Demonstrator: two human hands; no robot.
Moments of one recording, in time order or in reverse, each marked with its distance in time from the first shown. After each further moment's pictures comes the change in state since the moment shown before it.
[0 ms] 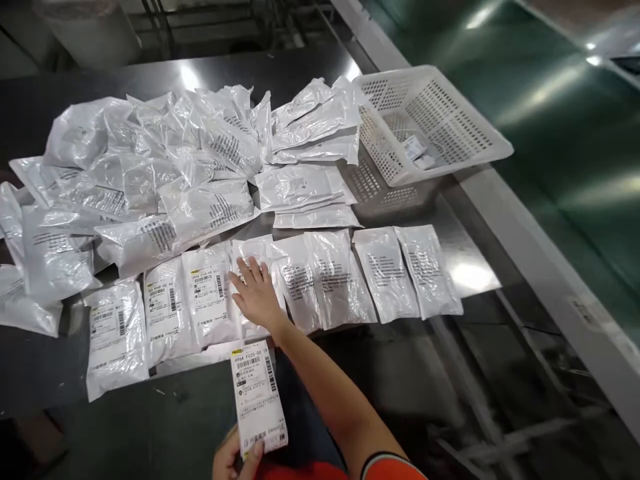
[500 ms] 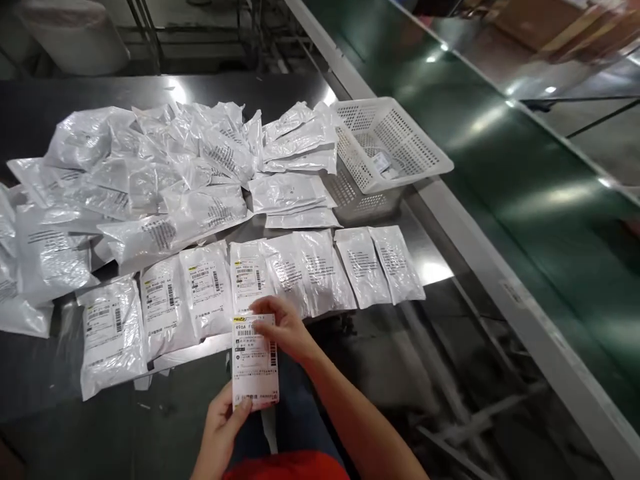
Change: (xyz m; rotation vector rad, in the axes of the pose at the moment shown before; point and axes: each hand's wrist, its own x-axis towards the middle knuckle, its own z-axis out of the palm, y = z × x) left_hand 0.041 0.049 -0.020 -0.199 -0.548 0.027; right_hand -0.083 -0.022 -0.084 1.119 0.107 0.351
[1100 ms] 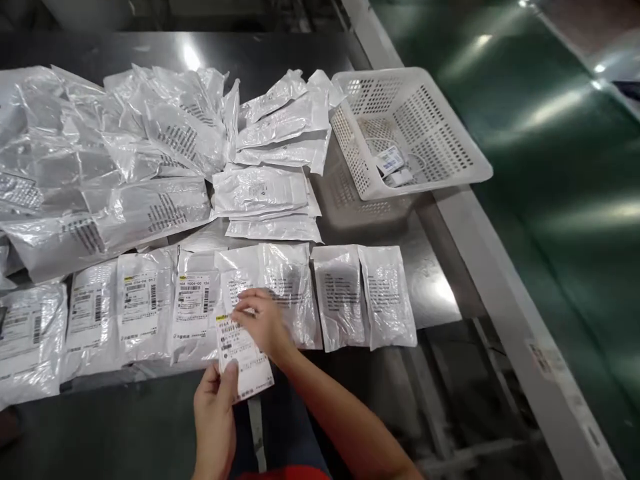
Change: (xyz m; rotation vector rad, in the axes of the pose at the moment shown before) left_hand 0.095 0.013 0.153 -0.392 0.623 -0.189; right_hand 0.049 0.031 -0.096 -0.180 0.019 -0.005
